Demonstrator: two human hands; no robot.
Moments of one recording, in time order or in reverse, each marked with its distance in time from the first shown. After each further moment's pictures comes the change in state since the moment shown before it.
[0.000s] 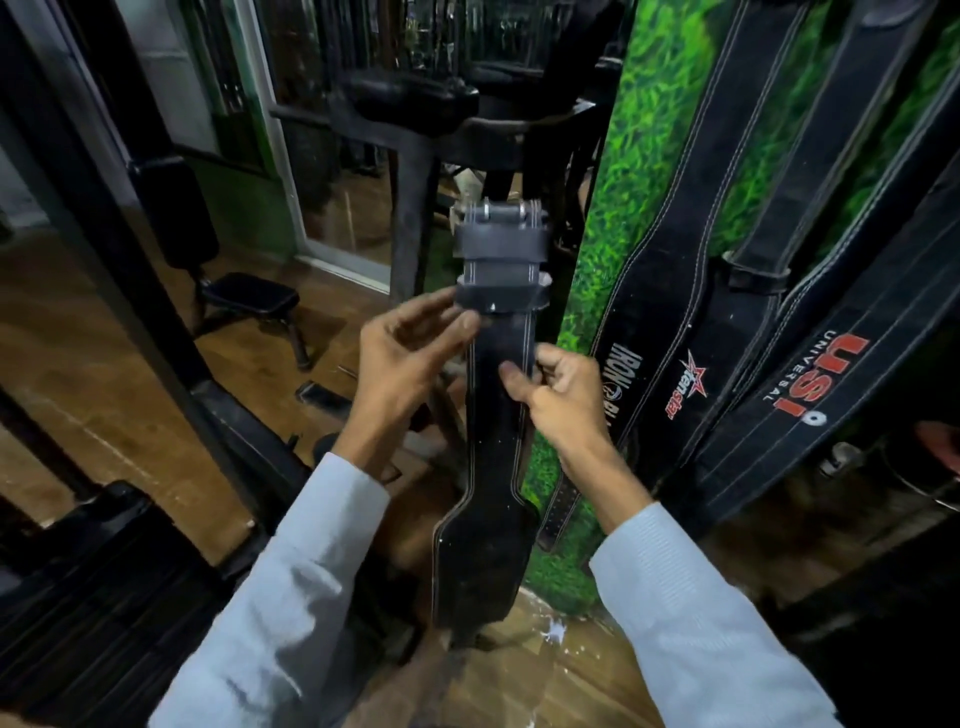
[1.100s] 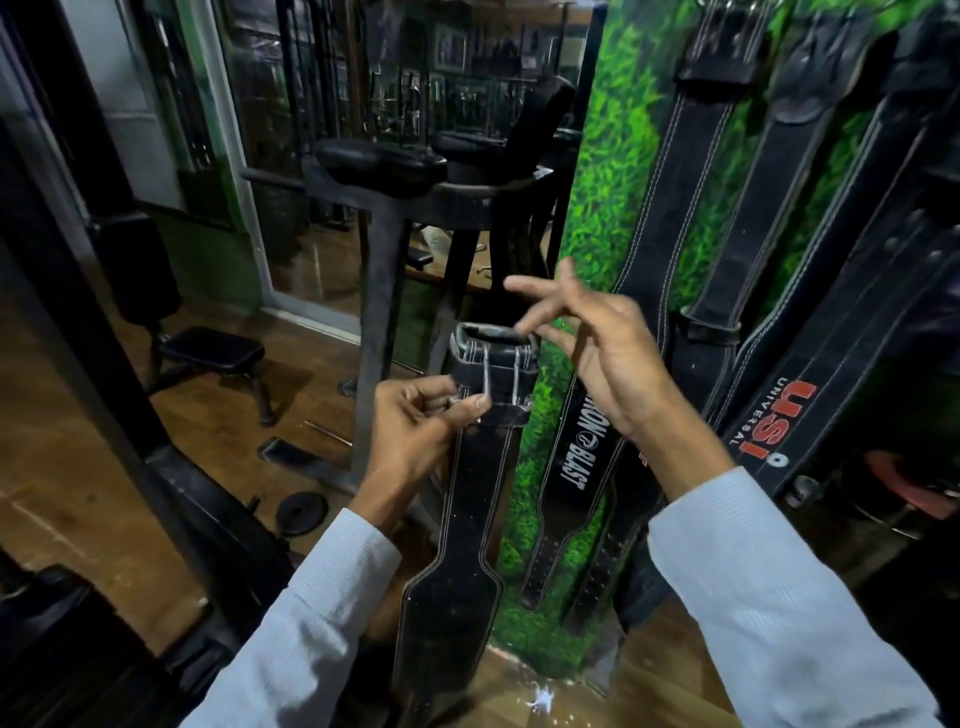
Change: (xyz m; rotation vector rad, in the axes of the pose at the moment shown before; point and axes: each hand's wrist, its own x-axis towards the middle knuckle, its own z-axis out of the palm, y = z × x) left_hand 0.023 -0.037 0.018 0.065 -0.059 0.008; right_hand 0.044 -0.092 -0.051 0.148 -0.188 -0.216
